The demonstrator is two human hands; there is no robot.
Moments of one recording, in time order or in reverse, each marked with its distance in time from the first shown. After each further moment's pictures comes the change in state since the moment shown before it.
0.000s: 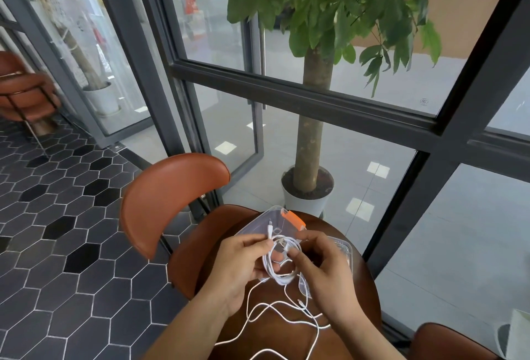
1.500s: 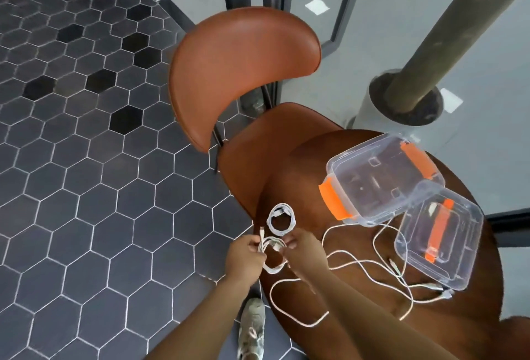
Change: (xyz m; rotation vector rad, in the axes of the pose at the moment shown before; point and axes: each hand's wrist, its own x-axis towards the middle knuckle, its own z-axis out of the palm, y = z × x) left_hand 0.139 -0.329 -0.170 0.158 0.402 -0.507; right_hand 0.024 0.253 0.261 -0.603 -0.517 0.656
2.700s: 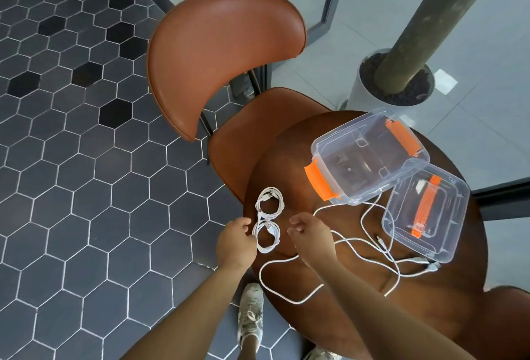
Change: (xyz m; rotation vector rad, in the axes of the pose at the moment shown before) left_hand -0.009 0.004 0.009 0.399 0.121 0.212; right_hand -0.004 0.034 -0.020 0.011 0.146 -0.039
